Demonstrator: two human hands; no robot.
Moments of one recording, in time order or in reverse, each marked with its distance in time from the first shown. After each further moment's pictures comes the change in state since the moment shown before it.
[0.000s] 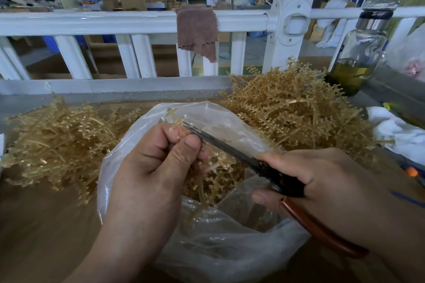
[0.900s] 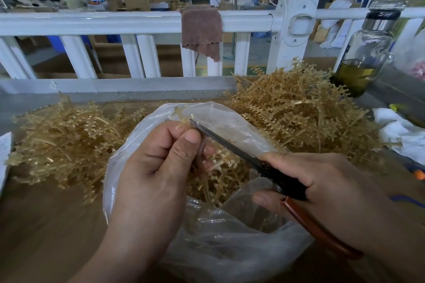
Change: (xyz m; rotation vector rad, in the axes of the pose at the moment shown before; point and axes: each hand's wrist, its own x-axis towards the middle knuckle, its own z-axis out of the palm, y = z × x) left_hand -0.002 0.002 -0.001 0.100 0.014 0.047; right_hand 0.001 -0.006 0.003 0.012 -0.045 0.048
